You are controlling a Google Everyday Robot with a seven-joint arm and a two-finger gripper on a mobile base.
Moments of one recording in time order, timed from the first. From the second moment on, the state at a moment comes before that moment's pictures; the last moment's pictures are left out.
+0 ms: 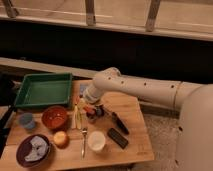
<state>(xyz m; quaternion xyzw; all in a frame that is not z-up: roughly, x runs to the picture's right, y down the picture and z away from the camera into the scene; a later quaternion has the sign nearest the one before) -0.106 0.071 0.788 -0.33 -0.16 0.37 0.85</state>
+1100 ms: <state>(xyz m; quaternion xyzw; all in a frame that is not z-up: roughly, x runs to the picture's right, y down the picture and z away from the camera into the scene) -0.101 0.094 0.812 -0.33 -0.17 0.42 0.82</state>
